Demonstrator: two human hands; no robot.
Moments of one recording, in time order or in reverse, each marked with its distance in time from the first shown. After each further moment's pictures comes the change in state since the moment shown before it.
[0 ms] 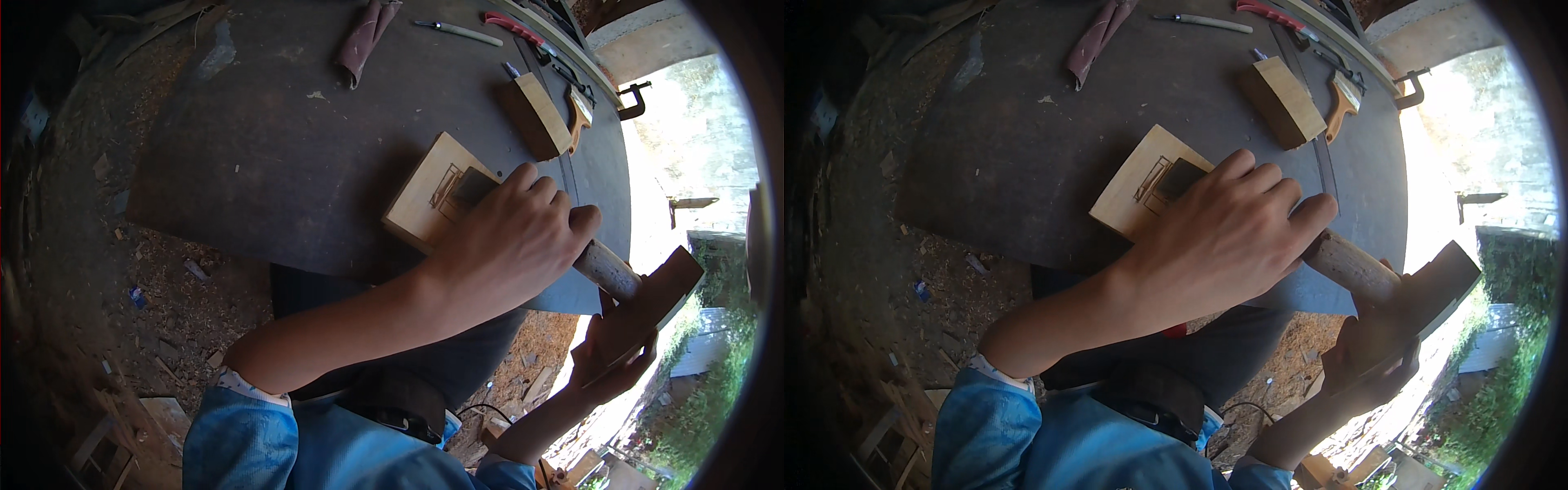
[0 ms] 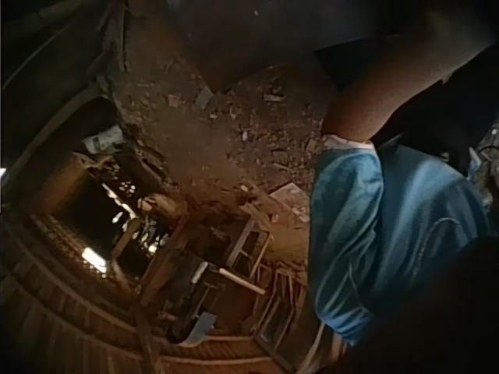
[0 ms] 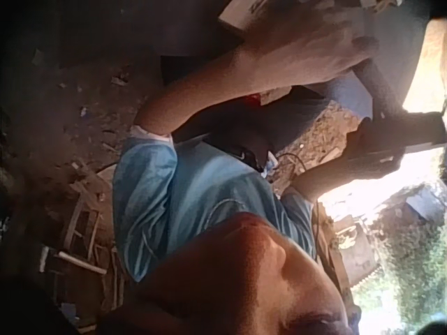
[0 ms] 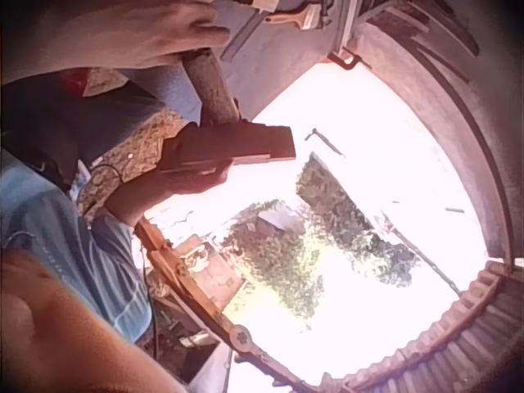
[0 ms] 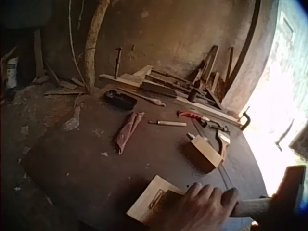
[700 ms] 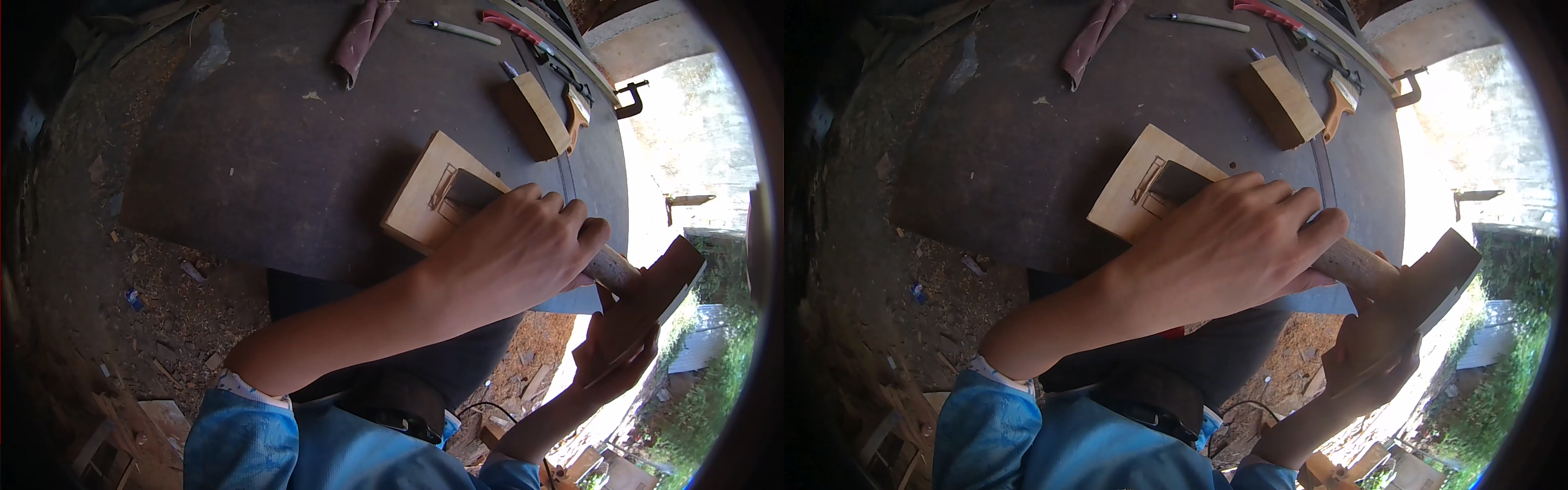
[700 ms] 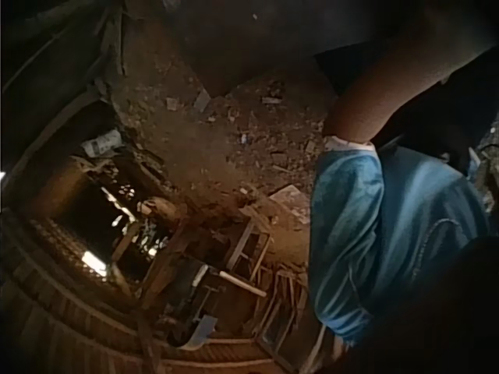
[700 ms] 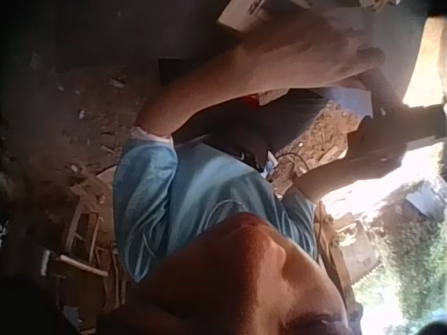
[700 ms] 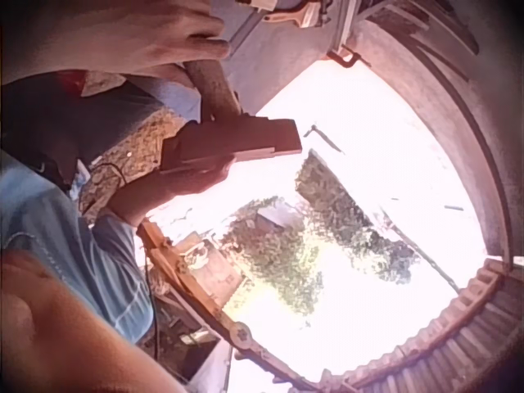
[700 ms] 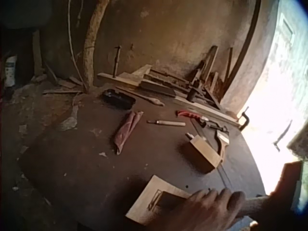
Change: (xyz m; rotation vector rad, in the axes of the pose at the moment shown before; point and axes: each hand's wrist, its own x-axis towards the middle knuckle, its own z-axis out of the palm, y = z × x) left_hand 0.003 0.001 -0.003 -0.159 -0.082 0.037; right_hand 0.003 0.023 -0.022 -0.528 -0.061 -0.585
